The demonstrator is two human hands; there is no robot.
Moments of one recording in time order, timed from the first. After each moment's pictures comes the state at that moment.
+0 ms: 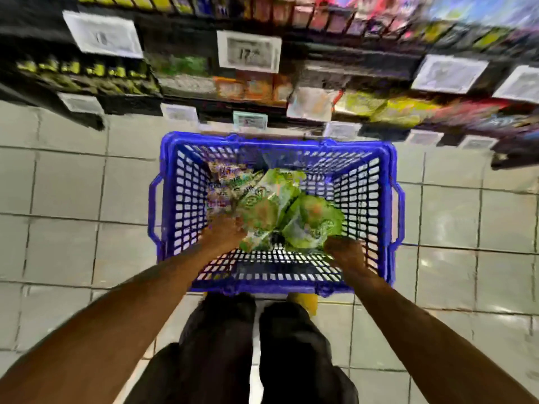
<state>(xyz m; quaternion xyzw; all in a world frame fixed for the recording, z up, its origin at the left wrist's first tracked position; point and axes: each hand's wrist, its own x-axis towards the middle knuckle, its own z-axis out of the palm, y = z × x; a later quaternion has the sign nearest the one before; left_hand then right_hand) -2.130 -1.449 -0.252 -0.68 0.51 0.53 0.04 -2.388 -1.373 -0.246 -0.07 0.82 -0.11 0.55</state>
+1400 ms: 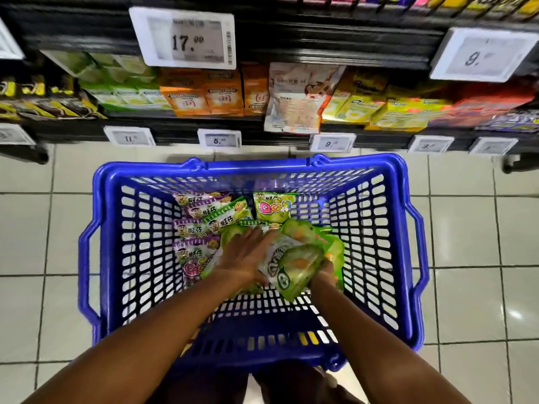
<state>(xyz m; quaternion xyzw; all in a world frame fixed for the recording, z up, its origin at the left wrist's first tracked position) -2.195 -1.482 -0.343 -0.42 0.79 0.36 0.25 -2.351 -1.412 -0.347 0.23 0.74 -0.36 0.52</state>
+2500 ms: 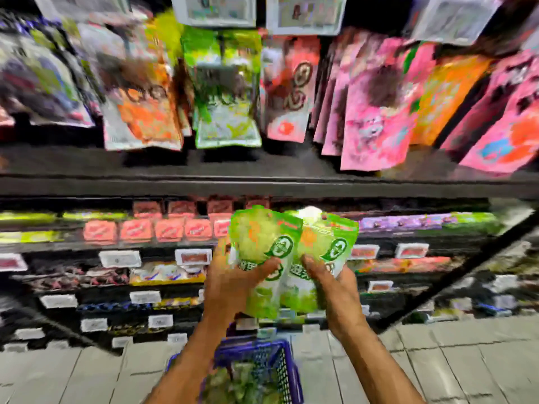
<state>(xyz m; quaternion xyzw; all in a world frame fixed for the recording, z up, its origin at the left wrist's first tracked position) -2.278 -1.552 0.441 -0.54 0.53 0.50 -0.43 -2.443 -1.487 0.453 -0.29 0.58 -0.61 0.46</state>
